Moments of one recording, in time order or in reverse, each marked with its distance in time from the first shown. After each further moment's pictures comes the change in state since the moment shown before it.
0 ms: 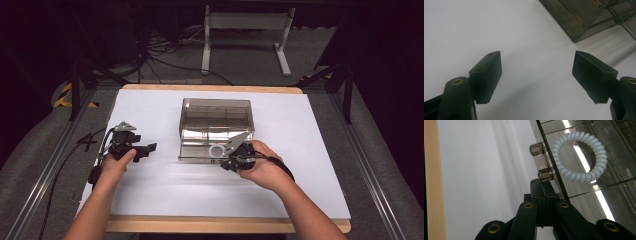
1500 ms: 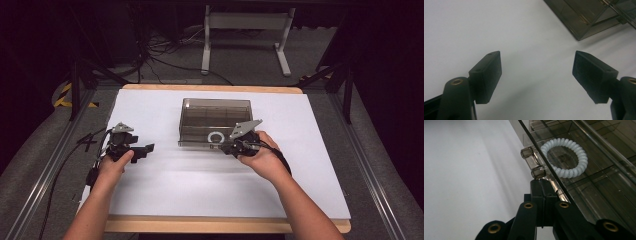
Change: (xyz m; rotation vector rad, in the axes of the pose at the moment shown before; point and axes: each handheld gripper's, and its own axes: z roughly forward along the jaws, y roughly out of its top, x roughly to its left) left arm 0.002 -0.004 -0.004 -0.008 0.016 -0.007; right arm -0.033 -0.006 -0.001 -0.181 -0.081 0.157
